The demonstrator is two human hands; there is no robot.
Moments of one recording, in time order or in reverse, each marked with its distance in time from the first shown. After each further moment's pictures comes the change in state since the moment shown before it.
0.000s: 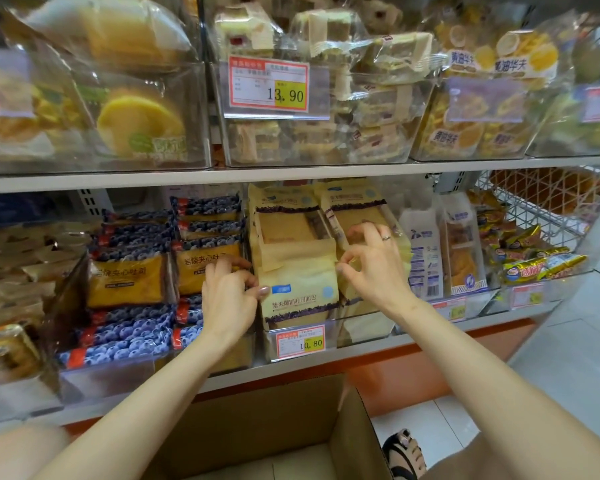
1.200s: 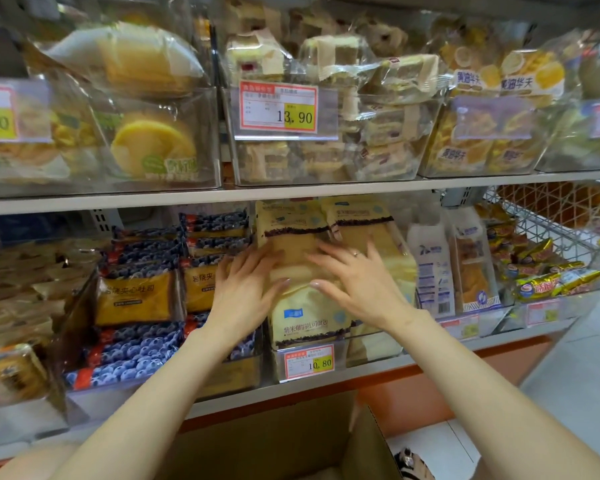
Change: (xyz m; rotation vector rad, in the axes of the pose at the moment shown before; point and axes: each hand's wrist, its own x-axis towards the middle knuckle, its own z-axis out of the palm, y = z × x) left_hand 0.030 -0.002 -0.004 0.285 -0.057 0.360; right_hand 0.013 -0.016 0.009 -0.182 -0.095 -0.369
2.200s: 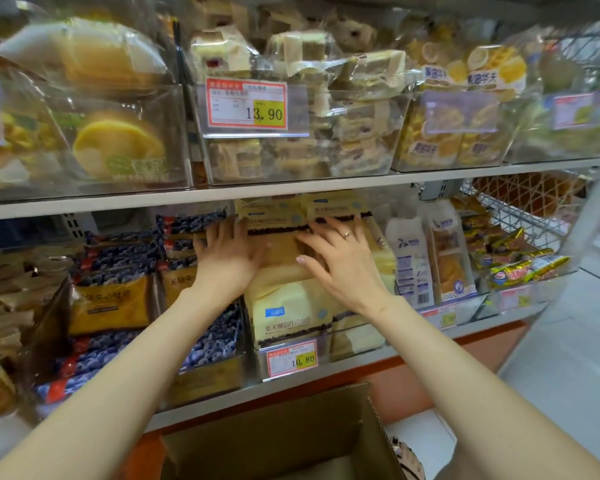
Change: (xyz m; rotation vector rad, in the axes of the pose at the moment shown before) left_hand 0.043 0.012 -0.015 0.153 0.024 -0.158; right_hand 0.010 0.004 0.002 -0.015 0.246 0.094
